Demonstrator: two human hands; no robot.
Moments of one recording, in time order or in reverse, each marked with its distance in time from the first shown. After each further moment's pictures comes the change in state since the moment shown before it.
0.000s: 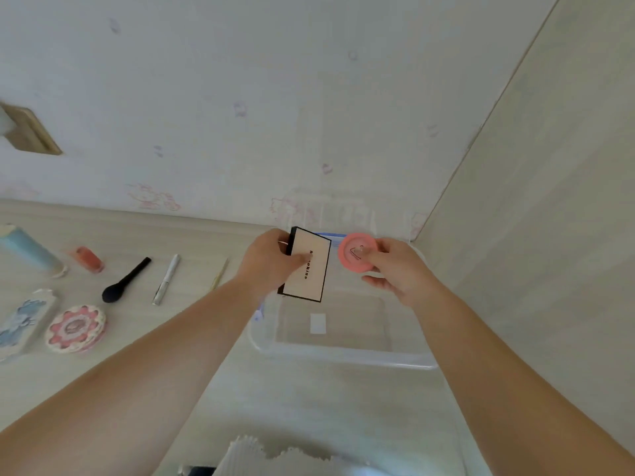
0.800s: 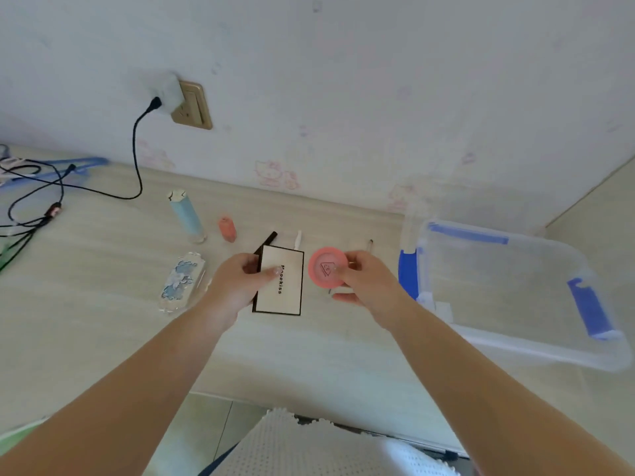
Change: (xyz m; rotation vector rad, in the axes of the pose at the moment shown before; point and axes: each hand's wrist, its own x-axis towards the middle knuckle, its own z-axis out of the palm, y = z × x) left_hand -0.038 -0.193 -0.202 -0.447 0.068 -0.283; right_hand -0.047 0.006 0.269 -0.043 -0.184 0.045
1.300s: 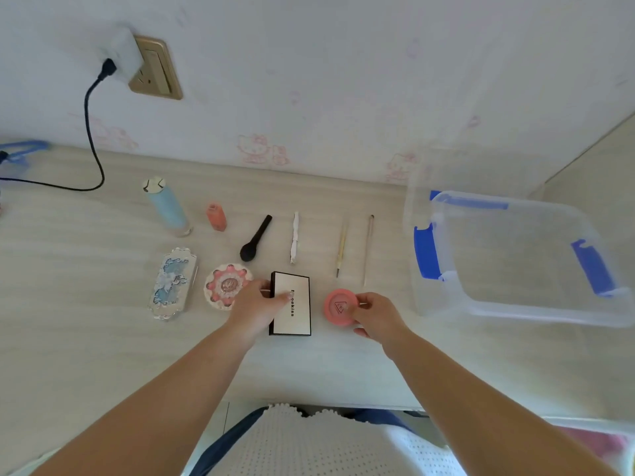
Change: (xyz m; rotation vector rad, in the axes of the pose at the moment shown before) left_hand 0.043 -0.080 0.001 0.251 -0.093 -0.121; right_hand 0.017 0.102 0.023 -0.122 0.219 0.313
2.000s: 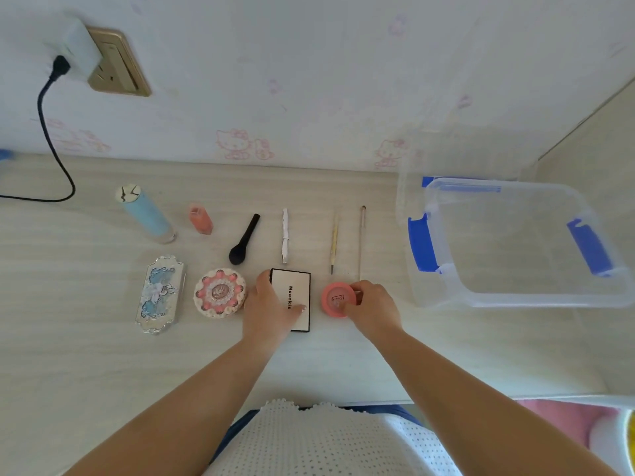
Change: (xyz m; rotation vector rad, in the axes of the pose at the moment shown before) left_hand 0.003 -0.002 0.028 0.373 0.073 0.213; right_hand 0.011 0.002 0.007 -0.440 0.167 -0.145
